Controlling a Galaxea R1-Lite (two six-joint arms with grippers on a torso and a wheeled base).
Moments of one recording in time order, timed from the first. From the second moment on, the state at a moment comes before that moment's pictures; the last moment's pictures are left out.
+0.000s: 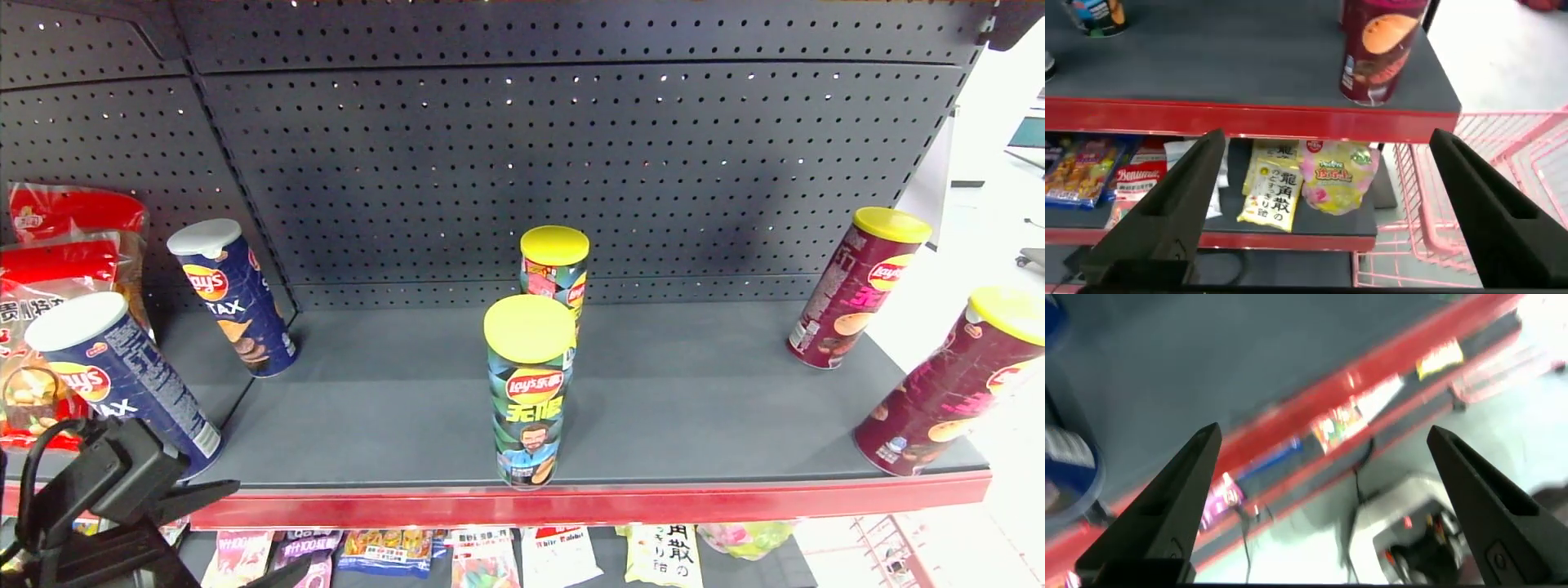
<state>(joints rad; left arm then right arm) -0.32 1.07 -0.26 -0.22 -0.18 0.16 -0.18 0.10 -0.05 0.03 0.19 -0.07</state>
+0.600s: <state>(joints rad) -0.32 0.95 -0.26 -0.10 -0.18 0.15 -0.18 0.09 -0.04 0.03 0.12 0.01</state>
